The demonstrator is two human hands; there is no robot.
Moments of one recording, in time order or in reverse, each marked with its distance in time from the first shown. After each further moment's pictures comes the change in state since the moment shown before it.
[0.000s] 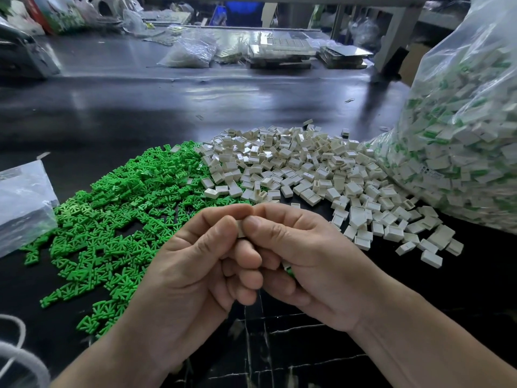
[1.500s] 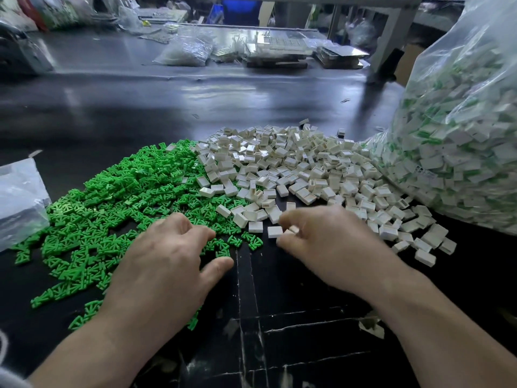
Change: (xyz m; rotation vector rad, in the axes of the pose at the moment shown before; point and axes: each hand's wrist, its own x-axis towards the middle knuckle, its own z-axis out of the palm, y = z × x) left_hand -0.003 0.011 -0.020 2.218 0.328 0.056; right_hand 0.001 -0.012 -0.043 -1.518 0.422 0.127
